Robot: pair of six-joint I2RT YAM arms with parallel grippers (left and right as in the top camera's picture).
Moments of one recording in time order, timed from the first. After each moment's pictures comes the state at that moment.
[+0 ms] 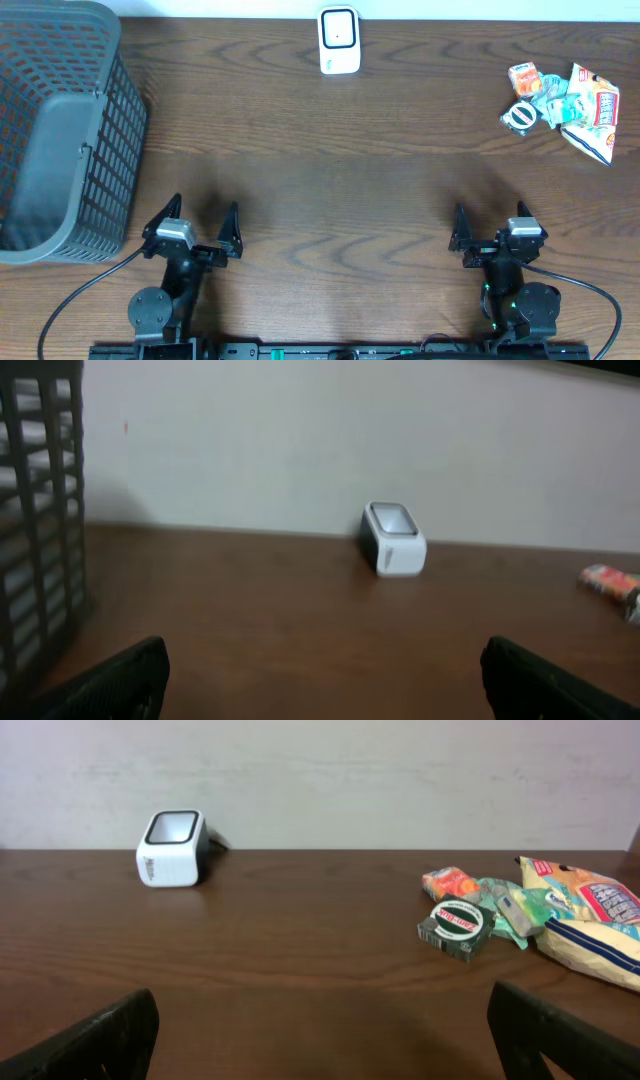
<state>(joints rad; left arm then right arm) 0.04 0.01 0.01 0.02 0.25 -0.17 0.03 0.01 0.01 -0.07 -0.01 0.02</state>
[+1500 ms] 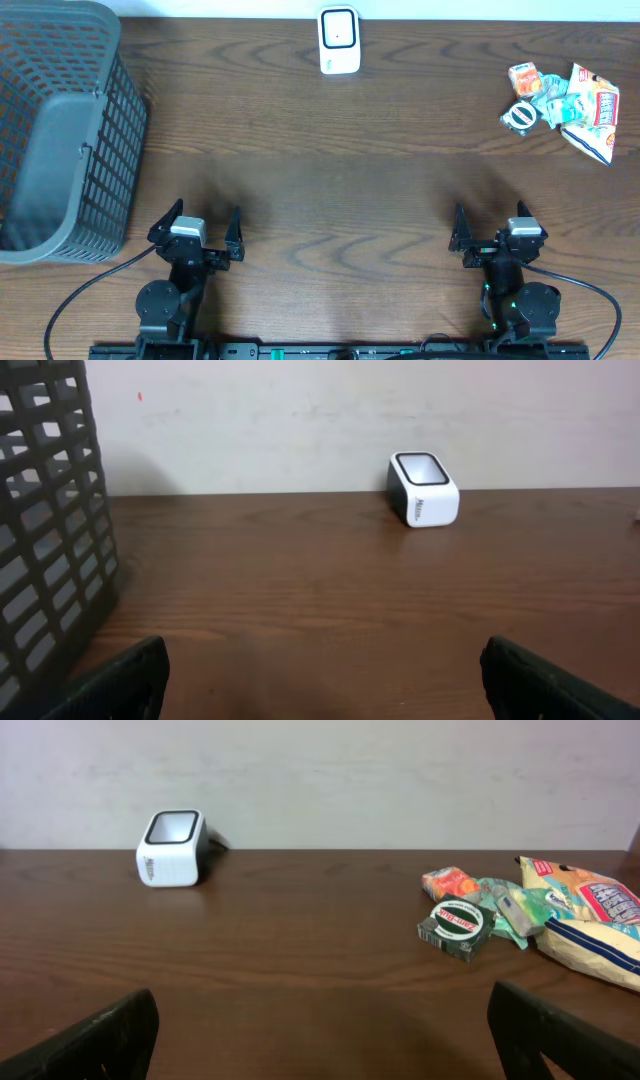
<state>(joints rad) -0.05 0.01 0.02 -0.10 0.12 -0.04 0.03 0.01 0.01 -0.07 -0.01 0.02</state>
